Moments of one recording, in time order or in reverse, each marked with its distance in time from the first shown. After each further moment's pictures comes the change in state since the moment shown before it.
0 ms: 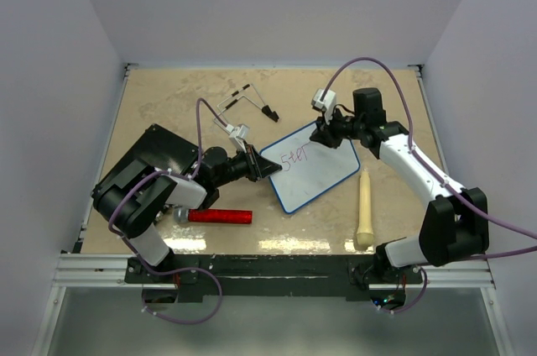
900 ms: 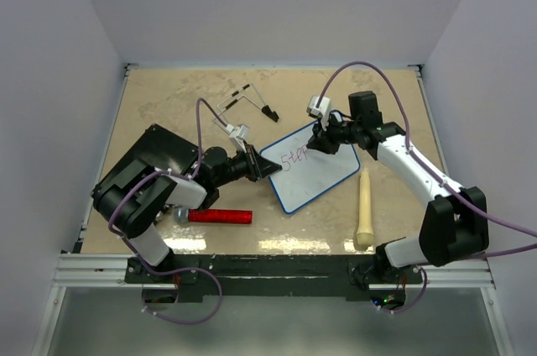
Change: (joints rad) left arm 0.000 0.000 0.000 0.000 0.000 0.000; right arm 0.029 0.002 -0.005 -0.064 -0.042 -0.055
